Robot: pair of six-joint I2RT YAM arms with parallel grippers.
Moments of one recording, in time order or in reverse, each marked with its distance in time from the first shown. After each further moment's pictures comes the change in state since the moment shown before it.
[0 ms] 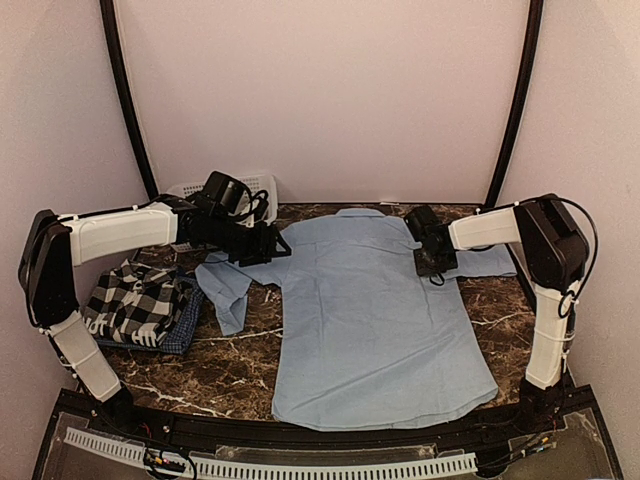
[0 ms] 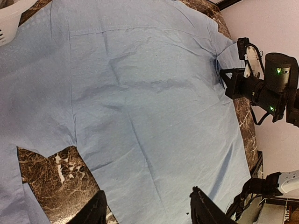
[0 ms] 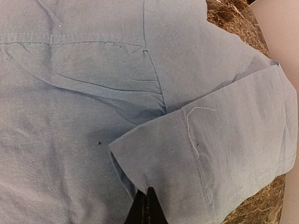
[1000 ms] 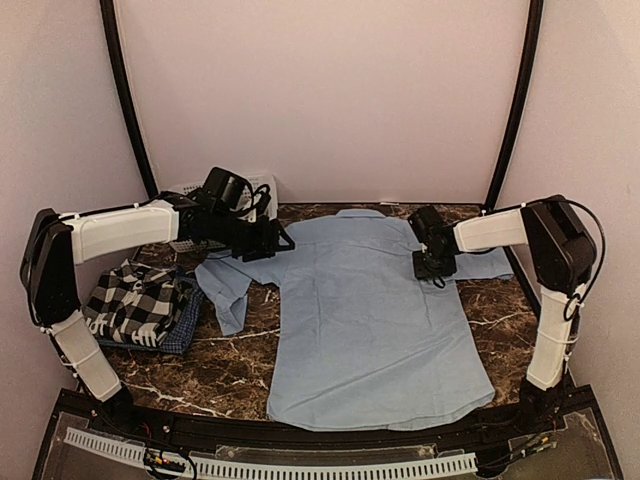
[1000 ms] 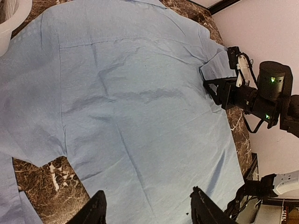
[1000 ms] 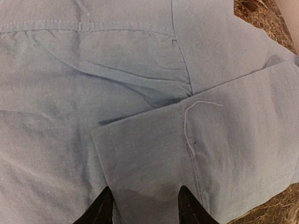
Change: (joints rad) left arm 0.000 0.019 0.029 0.028 0.018 -0.006; right arm 0.000 -0.053 -0.059 0.018 -0.149 0.030
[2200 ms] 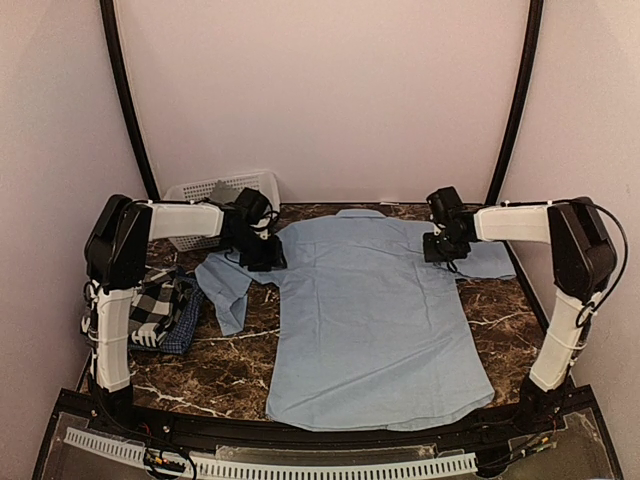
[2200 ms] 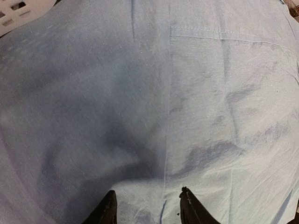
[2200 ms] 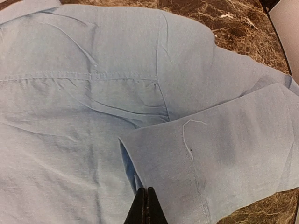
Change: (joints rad) left arm 0.089 0.452 0.288 -0.125 -0.166 0.100; right arm -0.076 -0.097 0.012 -0.008 -0.098 -0.044
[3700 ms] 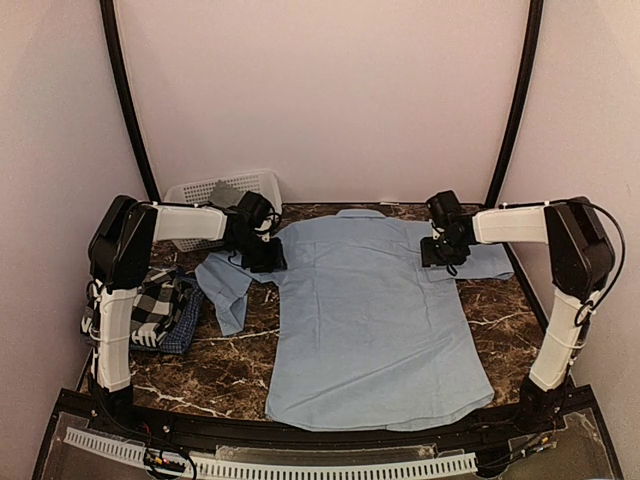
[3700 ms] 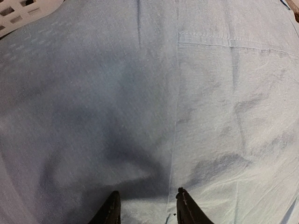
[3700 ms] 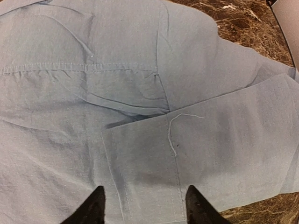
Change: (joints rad) left arm -0.006 0.019 -0.010 0.045 -0.040 -0.025; right arm 0.000 -0.023 -0.016 0.006 -0.024 -0.002
